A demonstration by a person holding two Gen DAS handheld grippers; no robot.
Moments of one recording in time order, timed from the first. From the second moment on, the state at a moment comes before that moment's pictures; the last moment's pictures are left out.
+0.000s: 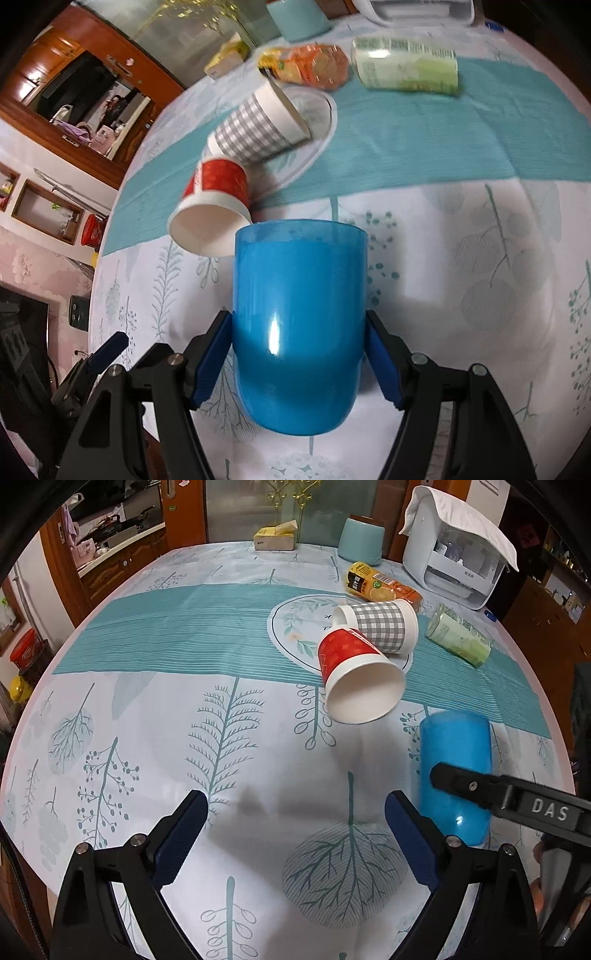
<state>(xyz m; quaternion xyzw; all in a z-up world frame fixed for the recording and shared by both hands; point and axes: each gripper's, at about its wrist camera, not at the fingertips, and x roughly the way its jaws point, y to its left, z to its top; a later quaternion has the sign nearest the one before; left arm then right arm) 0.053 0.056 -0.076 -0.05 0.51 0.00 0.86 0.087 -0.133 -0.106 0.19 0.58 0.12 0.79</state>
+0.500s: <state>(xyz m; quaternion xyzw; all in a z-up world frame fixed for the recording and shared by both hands) 0.055 0.053 -0.080 -0.05 0.51 0.00 0.86 0.080 -0.142 -0.097 0.21 0.57 0.13 0.79</state>
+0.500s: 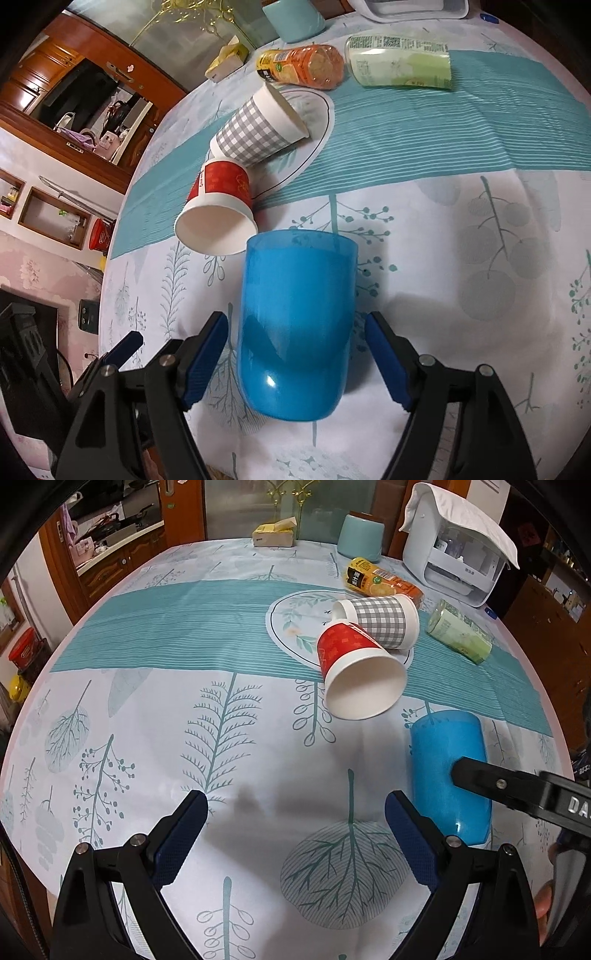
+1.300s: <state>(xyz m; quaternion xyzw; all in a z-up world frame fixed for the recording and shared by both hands) 0.047 0.011 -0.039 -0.03 0.48 -0.08 0.87 0.034 -0.181 -0.050 0.13 0.50 0.12 0.85</state>
